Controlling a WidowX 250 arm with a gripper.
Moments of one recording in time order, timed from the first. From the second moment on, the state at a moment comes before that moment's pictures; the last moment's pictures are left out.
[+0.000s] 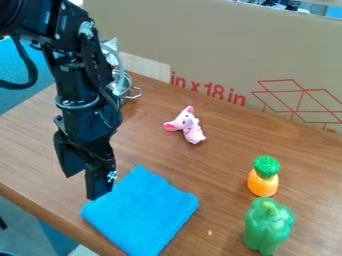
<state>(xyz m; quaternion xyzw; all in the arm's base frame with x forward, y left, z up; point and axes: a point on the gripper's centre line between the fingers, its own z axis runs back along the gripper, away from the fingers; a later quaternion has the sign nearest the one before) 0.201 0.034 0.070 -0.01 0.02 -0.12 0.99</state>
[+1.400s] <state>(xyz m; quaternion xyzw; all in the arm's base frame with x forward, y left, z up) 0.228 -0.117 0.116 -0.01 -0.12 -0.27 0.96</state>
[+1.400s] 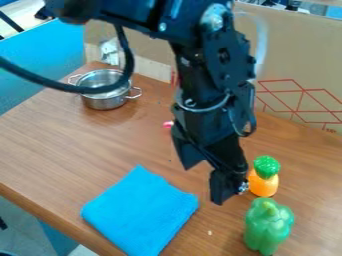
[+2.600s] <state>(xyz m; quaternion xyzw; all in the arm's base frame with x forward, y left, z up) 0.249 -0.176 0.087 0.00 -0.11 -0.31 0.95</state>
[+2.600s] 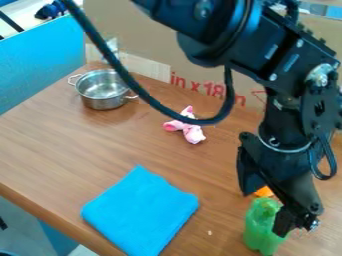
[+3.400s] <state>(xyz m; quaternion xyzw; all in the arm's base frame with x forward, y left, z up) 0.252 -0.180 0.087 0.01 -0.10 -0.29 0.95</state>
